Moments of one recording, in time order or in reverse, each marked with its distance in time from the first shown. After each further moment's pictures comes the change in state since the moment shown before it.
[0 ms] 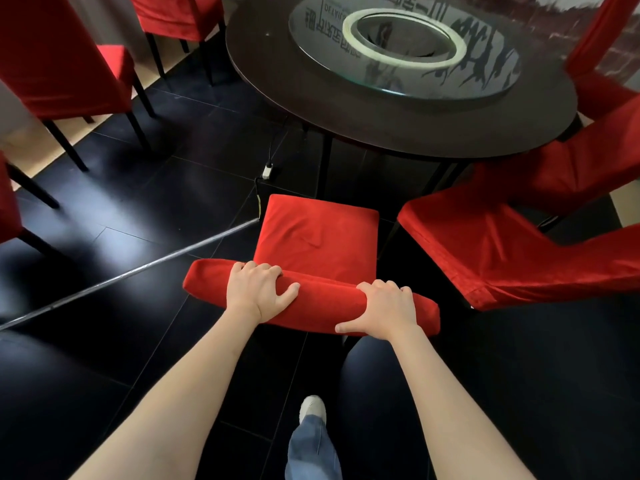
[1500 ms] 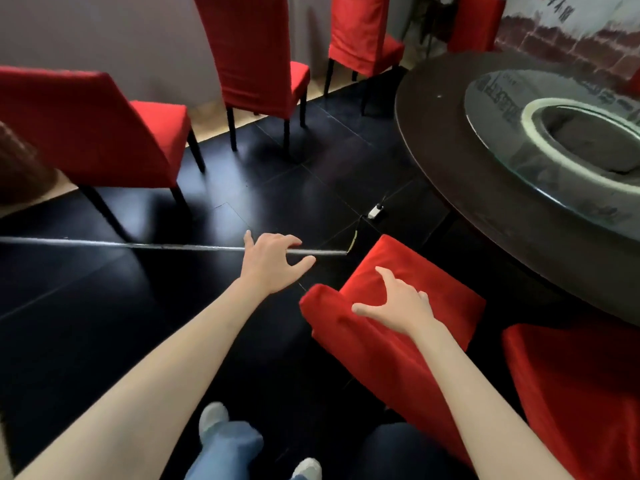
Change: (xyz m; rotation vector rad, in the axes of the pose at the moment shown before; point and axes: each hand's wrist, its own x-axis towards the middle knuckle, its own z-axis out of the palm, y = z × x) left_hand 0.061 -0.144 -0.063 -0.310 0.190 -0.526; right_hand 0.177 -0.119 -0.100 0.197 -0.162 -0.358
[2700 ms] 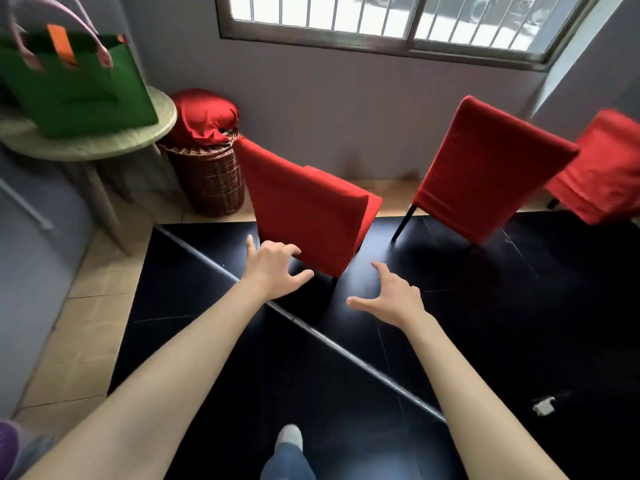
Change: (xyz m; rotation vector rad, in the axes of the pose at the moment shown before) left_hand 0.180 -0.513 -0.250 0.177 0.107 -0.529; right_hand 0.357 -0.604 0.029 -0.195 -0.054 -0.537
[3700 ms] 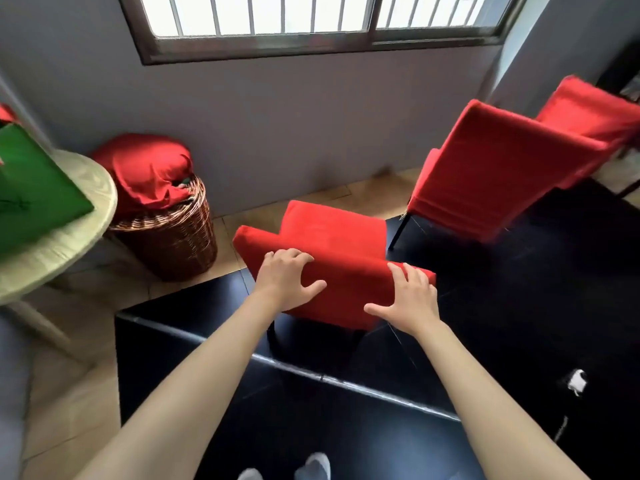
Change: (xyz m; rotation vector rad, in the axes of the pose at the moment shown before) left_hand 0.320 -0.164 -0.029 -0.043 -0.030 0.349; right_hand 0.271 -0.145 -0.005 -0.153 0.174 0.308
